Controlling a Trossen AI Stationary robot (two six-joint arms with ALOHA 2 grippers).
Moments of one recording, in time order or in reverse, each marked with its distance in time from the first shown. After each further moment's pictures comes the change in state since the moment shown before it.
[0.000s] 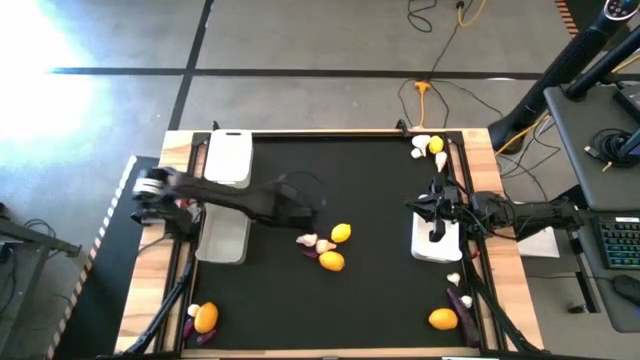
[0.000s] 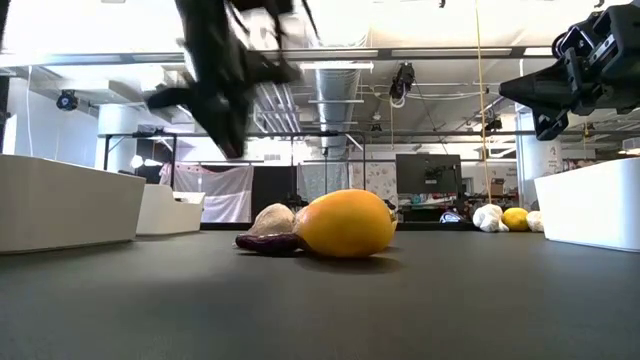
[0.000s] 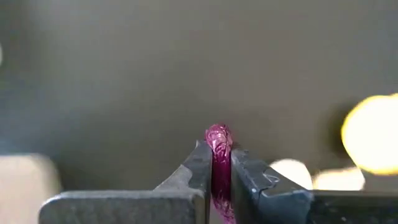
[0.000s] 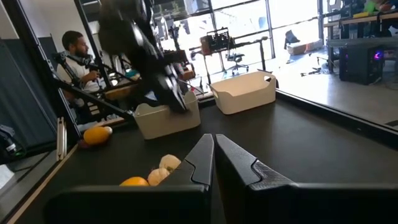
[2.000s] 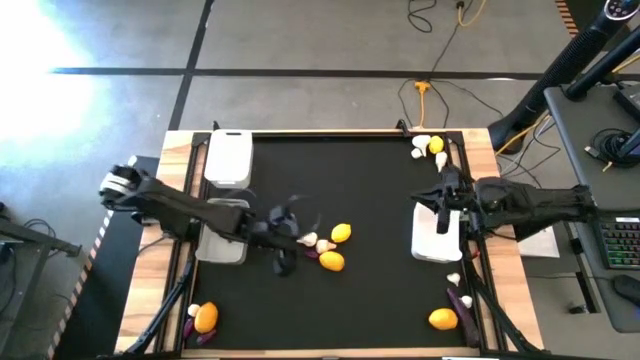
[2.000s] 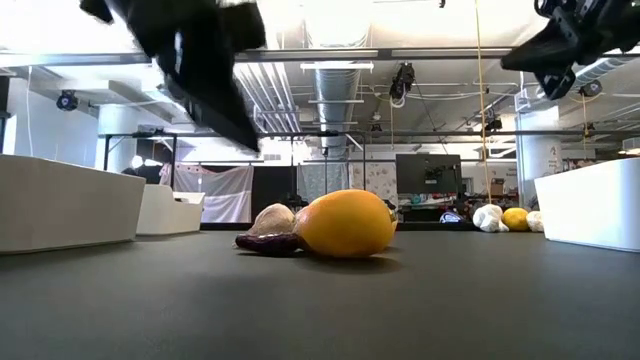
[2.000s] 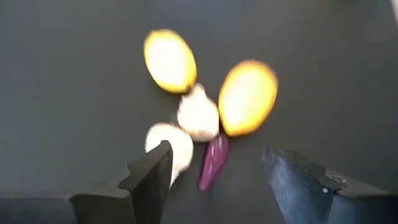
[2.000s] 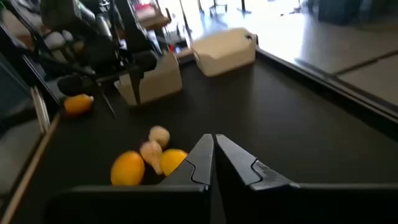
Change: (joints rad) left arm -0.137 -0.150 -0.394 0.747 0.205 0.974; right arm 0.000 0.306 0.447 -0.442 0.032 0.088
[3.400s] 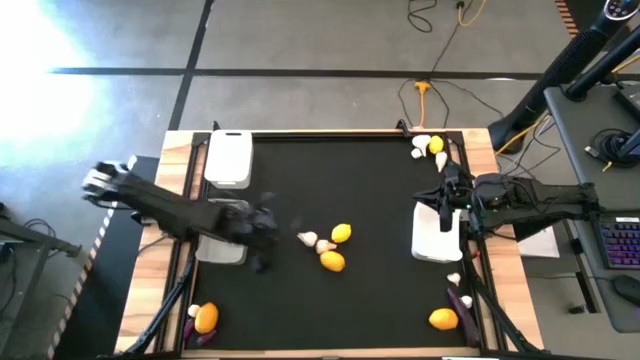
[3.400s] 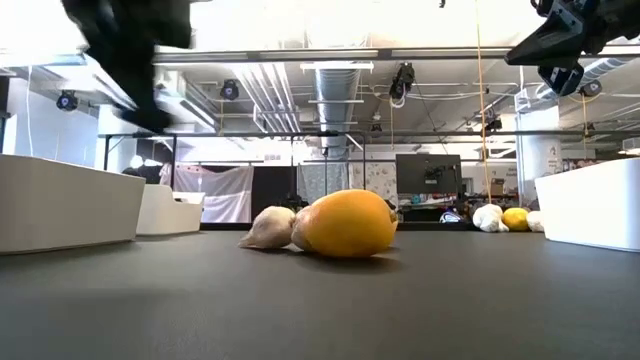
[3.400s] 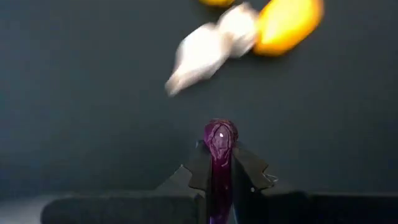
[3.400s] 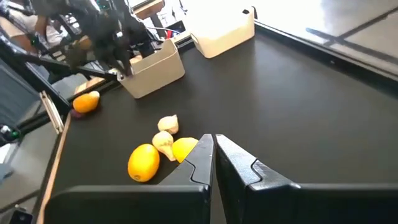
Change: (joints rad) left arm -0.068 -0.299 0.003 -0.538 -0.039 -0.416; right arm 0.000 0.062 0.094 -0.116 -0.025 0.159
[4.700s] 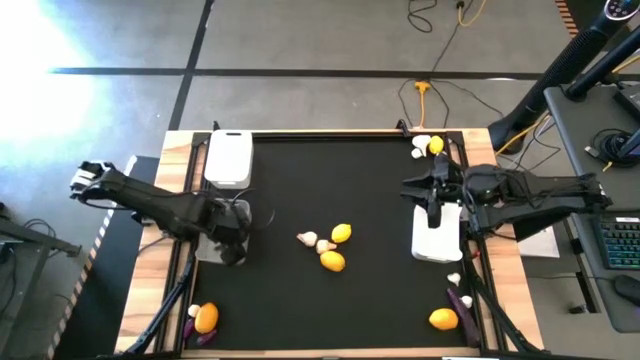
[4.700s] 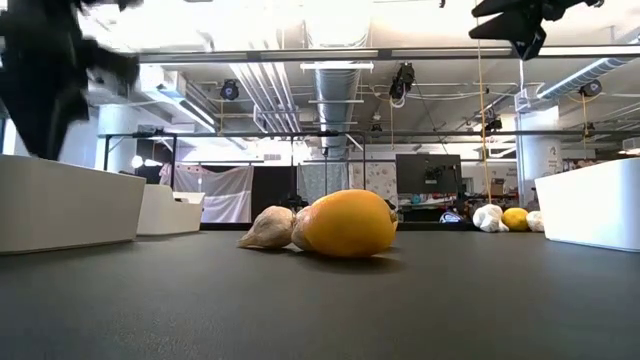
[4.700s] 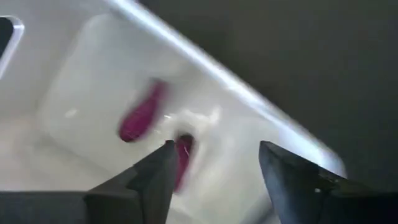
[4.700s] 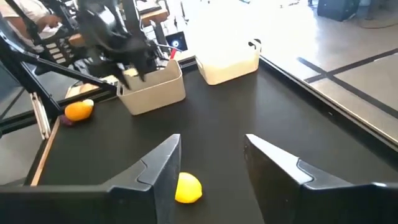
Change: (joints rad) left arm 0.018 -0.110 -0.100 -0.313 0.226 -0.079; right arm -0.001 0.244 0.184 0.103 0.029 -0.170
